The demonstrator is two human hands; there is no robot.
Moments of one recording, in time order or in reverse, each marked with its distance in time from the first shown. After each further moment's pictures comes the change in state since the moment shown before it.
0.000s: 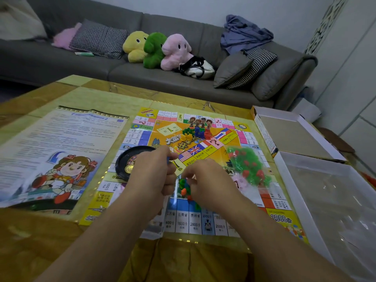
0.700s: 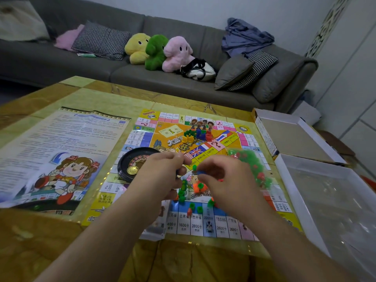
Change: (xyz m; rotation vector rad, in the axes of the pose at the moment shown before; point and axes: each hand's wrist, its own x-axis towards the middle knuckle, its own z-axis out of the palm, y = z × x) left_hand -0.010 0.003 -0.005 0.239 -0.140 0.032; right_hand -0.029 0.014 -0.025 0.429 0.244 -0.002
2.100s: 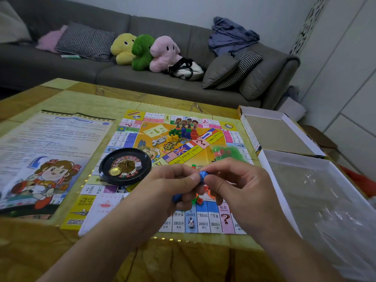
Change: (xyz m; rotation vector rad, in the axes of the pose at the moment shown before) left_hand -0.025 -0.017 0.028 -0.160 -0.443 0.122; right_hand -0.047 -0.004 -0.050 0.506 0.089 0.032
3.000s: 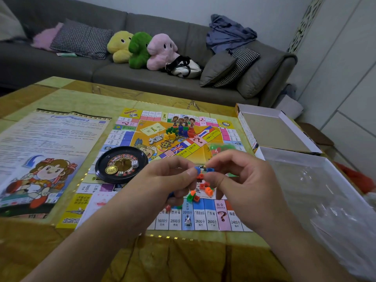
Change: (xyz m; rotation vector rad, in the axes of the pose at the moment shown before) left_hand -0.002 0.007 0.000 0.139 0.004 0.015; right_hand 0.000 -0.008 -0.010 -0.084 0.013 -0.012
